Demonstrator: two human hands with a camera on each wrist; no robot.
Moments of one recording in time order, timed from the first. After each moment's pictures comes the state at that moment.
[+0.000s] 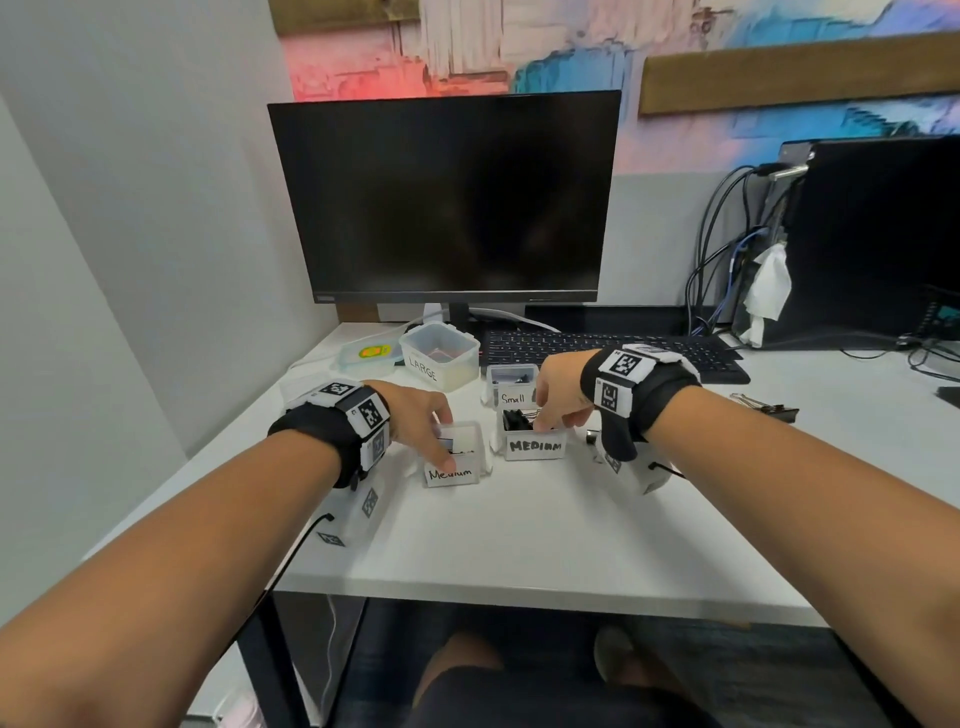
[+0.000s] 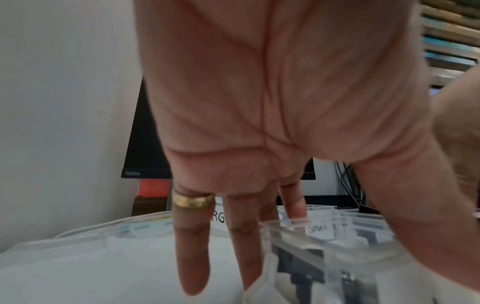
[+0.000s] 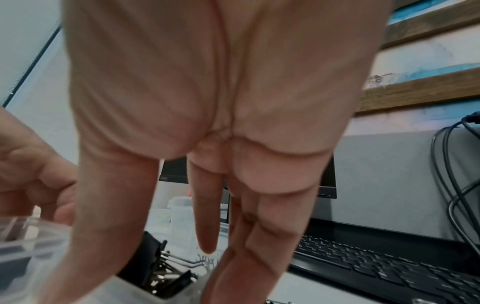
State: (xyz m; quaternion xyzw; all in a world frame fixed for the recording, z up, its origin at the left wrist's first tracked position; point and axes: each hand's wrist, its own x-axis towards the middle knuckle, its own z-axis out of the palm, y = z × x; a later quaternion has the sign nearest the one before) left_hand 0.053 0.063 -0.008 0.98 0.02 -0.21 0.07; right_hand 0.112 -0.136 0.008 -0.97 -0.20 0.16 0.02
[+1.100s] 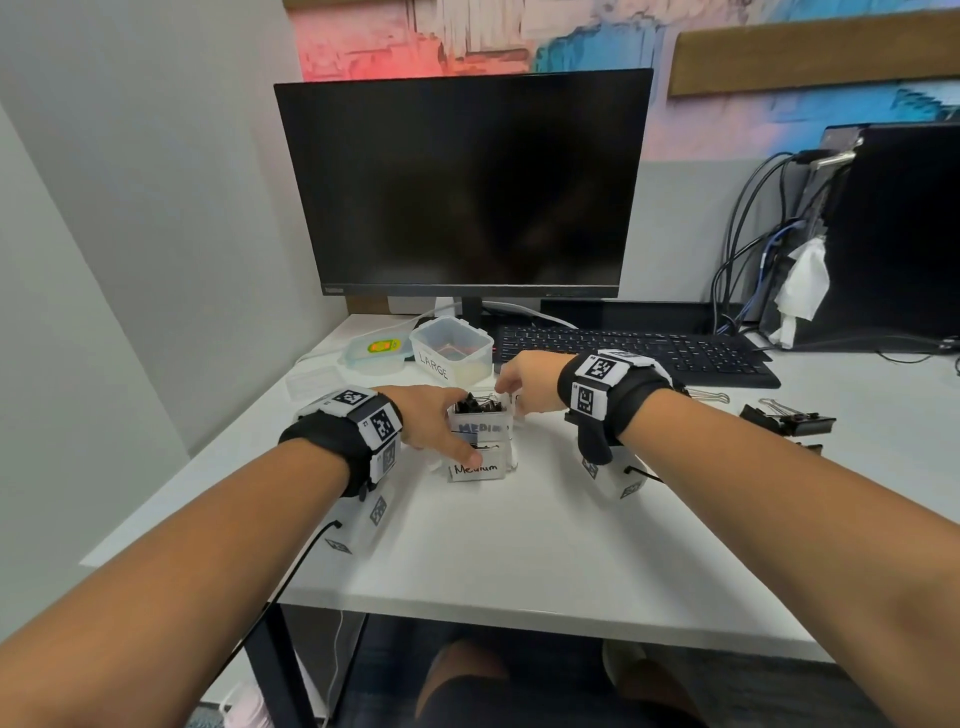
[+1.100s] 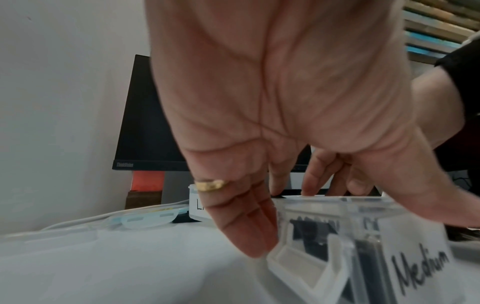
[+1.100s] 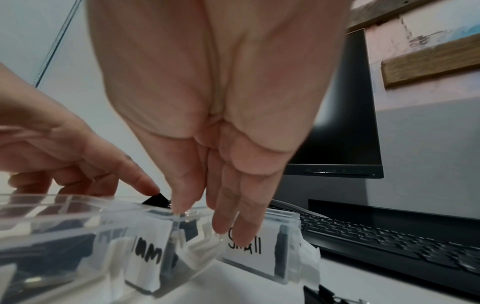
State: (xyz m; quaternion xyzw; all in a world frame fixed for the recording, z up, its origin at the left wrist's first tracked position) left_hand 0.067 0.067 -0.015 0.97 0.01 -0.19 0.13; right_hand 0.136 -0.091 -0.006 -0.95 -0.30 0.10 0.02
